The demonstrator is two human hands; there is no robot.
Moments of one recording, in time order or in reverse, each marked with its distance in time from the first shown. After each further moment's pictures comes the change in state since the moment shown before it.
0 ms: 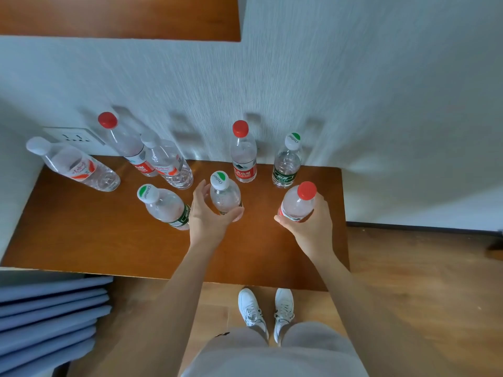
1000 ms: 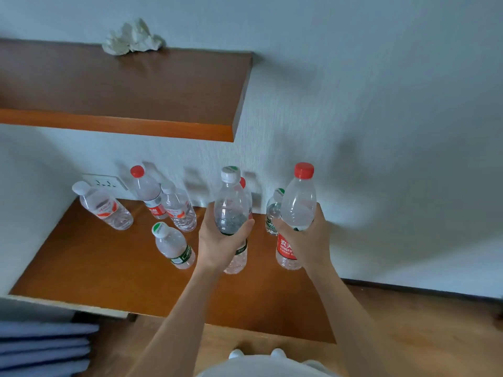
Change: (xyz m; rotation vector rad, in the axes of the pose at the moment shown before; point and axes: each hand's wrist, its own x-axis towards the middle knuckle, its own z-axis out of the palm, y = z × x) left_hand -0.045 0.104 -0.036 -0.380 -0.006 0.269; right_hand 0.024 -0.100 -0.067 0.297 -0.036 -0.029
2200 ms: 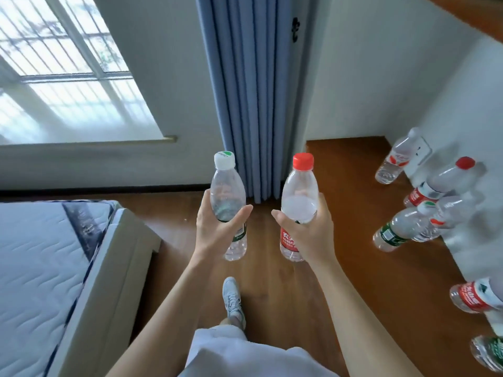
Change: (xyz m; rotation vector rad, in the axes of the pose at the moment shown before) left_hand -0.340 -0.014 -0.142 0.014 1.417 -0.303; right_hand -0.243 -0.049 0.150 0.095 -1.355 -0.567
